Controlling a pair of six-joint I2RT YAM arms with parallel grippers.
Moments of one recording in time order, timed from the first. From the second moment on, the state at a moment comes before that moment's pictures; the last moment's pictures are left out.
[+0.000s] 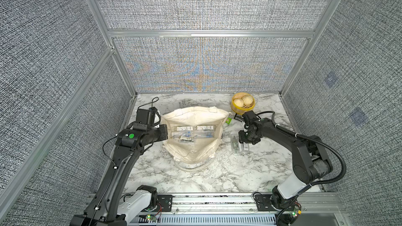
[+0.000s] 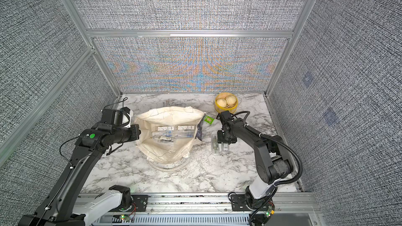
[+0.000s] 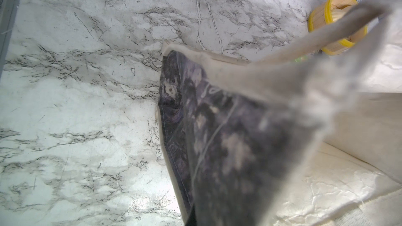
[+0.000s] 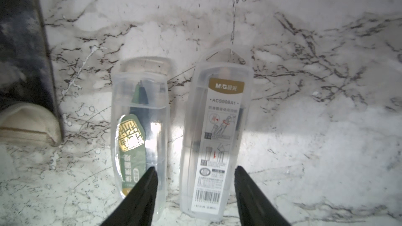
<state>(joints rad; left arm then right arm) -0.24 1.03 1.15 -1.04 0.11 -0.34 0.34 1.64 1.05 -0.73 0.02 0.30</state>
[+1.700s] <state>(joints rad) -0.24 0.99 1.13 -1.03 0.13 -0.34 0.35 1.59 1.01 -0.73 0.02 0.33</state>
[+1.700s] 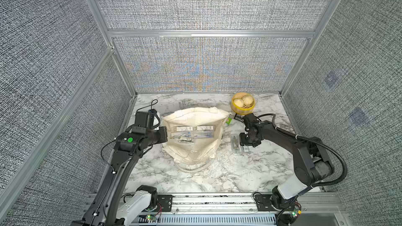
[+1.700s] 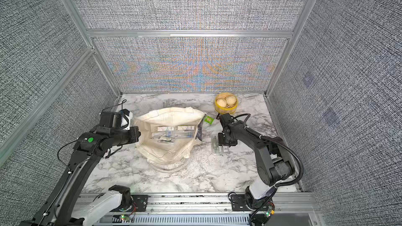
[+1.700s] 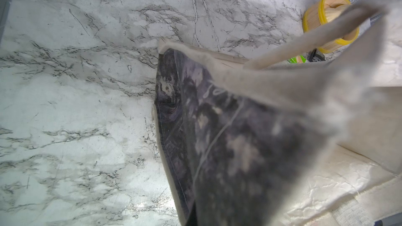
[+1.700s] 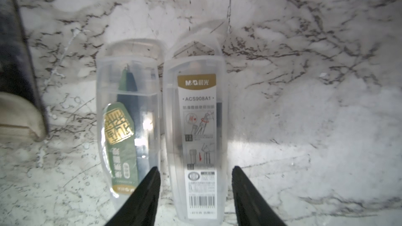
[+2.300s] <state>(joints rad) -0.24 0.90 1.03 -1.03 0.13 -0.35 0.97 1.29 1.42 -0.75 -0.06 -0.34</state>
